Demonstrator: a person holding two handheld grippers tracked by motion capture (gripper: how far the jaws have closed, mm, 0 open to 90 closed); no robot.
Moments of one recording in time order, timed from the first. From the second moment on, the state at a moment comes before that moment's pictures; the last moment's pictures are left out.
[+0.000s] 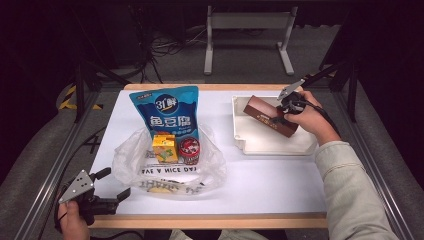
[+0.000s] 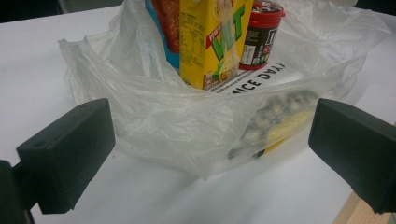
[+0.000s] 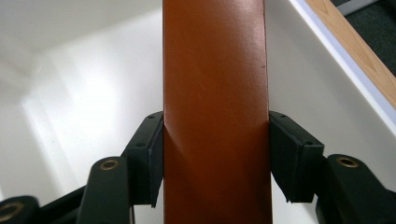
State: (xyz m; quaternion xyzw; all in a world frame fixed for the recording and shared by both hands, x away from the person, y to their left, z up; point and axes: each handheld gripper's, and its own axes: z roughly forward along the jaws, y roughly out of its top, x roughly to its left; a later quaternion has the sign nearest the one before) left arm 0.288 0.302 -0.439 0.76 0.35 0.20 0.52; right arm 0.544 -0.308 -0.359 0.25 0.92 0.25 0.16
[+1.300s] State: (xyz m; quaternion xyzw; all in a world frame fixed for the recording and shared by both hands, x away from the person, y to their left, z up) left arm 0.288 0.302 -0.439 0.75 0.35 0.20 0.52; right arm 0.552 -0.301 -0.378 0.26 0.92 0.22 0.17
